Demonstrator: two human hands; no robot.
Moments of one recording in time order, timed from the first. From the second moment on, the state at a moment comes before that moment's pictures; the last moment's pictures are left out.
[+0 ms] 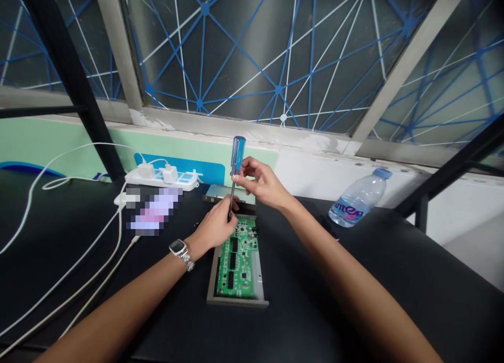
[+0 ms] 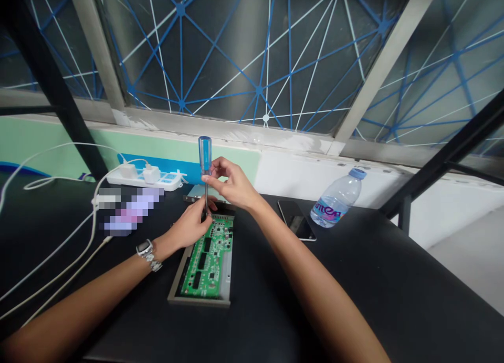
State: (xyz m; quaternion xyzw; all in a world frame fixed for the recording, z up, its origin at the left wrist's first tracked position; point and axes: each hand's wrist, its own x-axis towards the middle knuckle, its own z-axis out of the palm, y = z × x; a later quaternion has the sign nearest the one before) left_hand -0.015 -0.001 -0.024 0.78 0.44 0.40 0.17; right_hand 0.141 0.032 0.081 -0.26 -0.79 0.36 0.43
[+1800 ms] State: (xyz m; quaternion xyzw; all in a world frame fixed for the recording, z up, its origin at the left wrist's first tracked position) left_hand -0.079 0.005 0.046 0.81 0.40 0.30 0.31; right_hand 0.117 0.017 0.071 -0.27 -0.66 0.46 0.52
